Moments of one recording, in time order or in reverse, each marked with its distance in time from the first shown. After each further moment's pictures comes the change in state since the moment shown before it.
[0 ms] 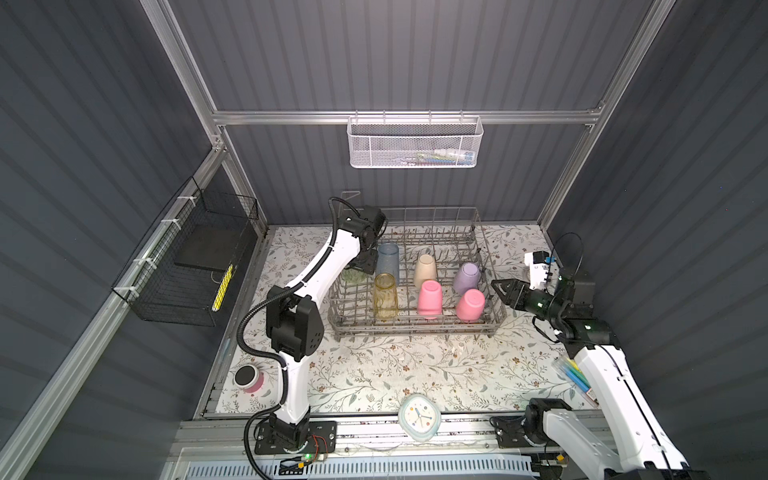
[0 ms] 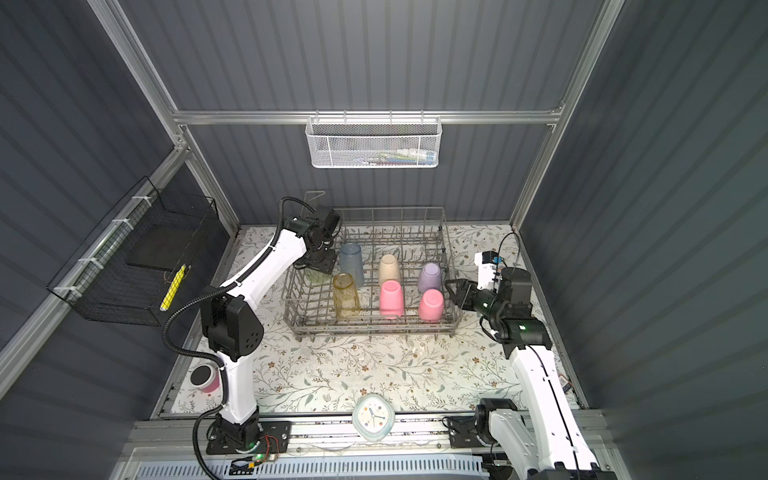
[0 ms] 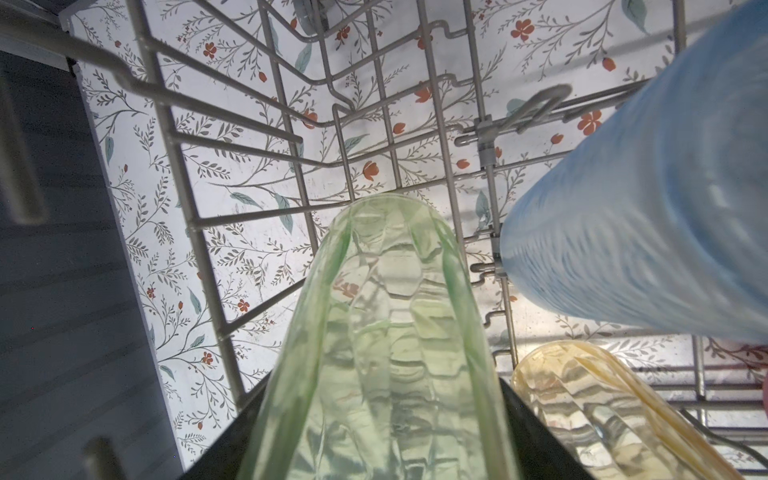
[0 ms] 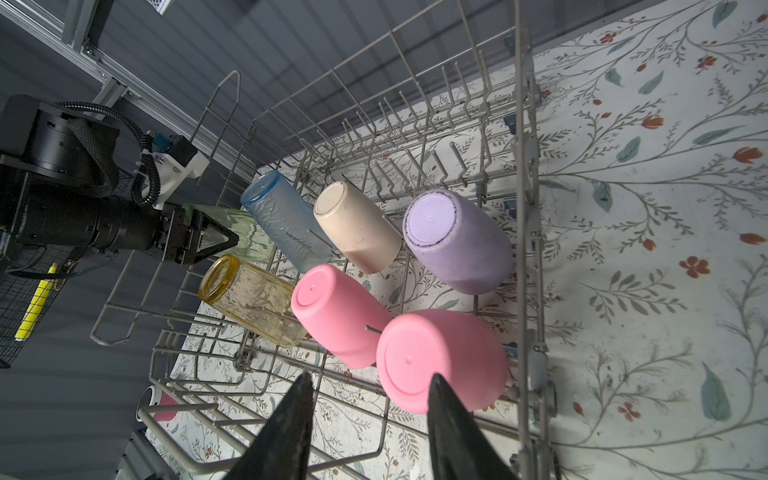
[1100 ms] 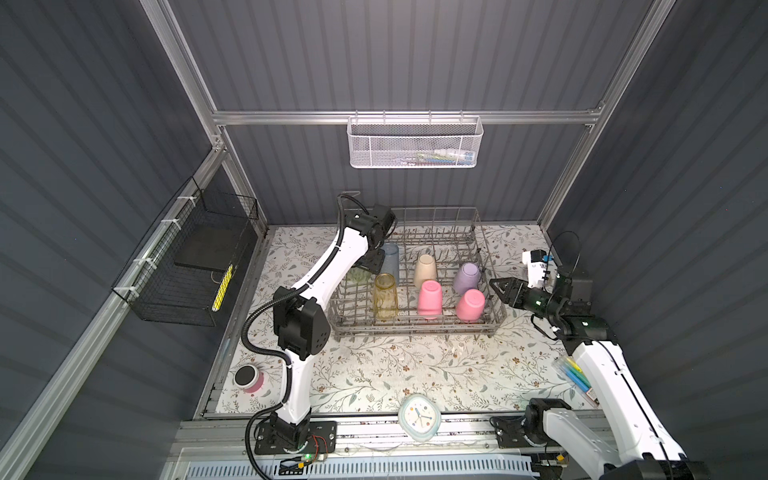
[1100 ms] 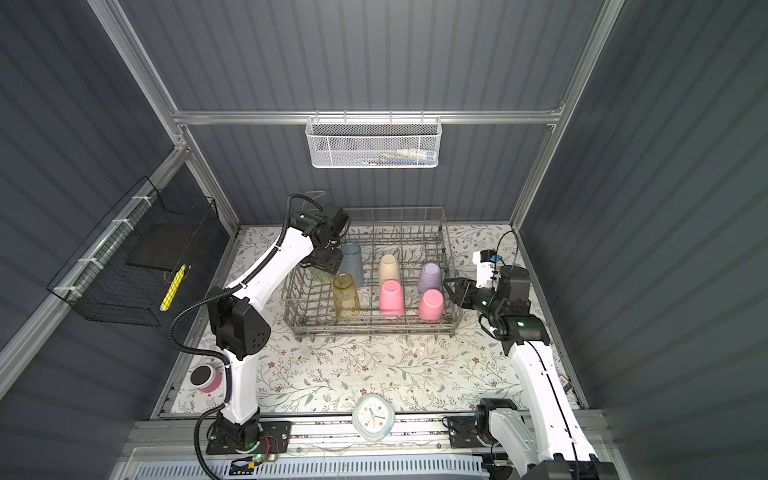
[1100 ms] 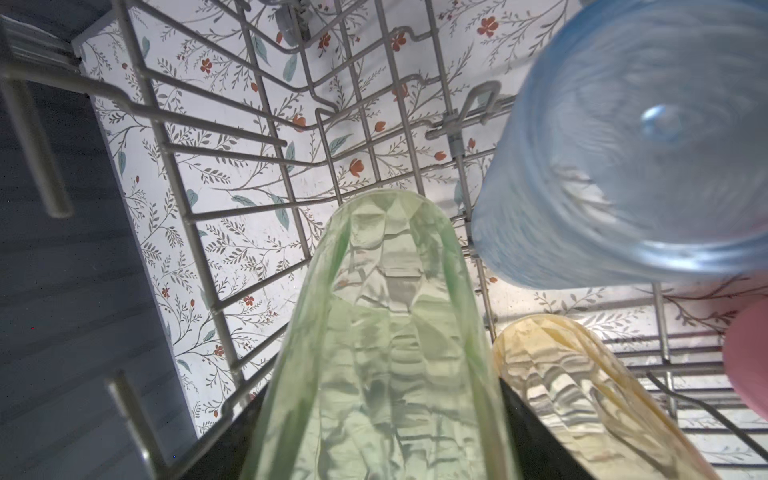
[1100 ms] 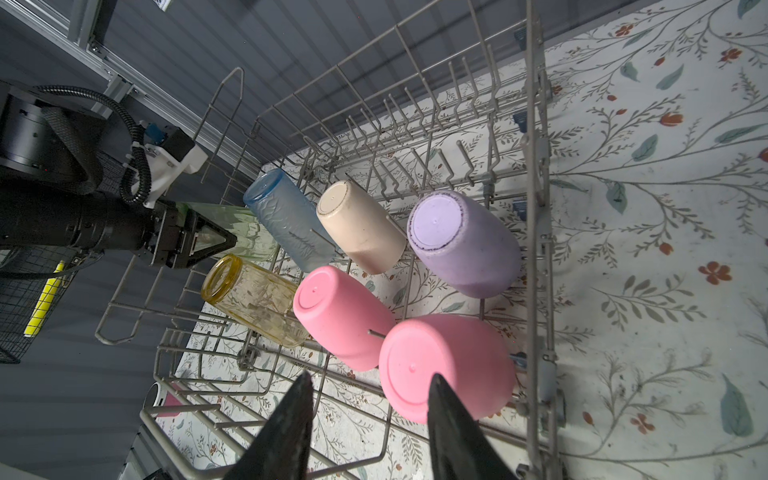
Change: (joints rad) left arm -0.055 0.038 0.137 -0.116 -0.023 0.001; right arm 0.000 0.035 0.000 0.028 -0.024 0.001
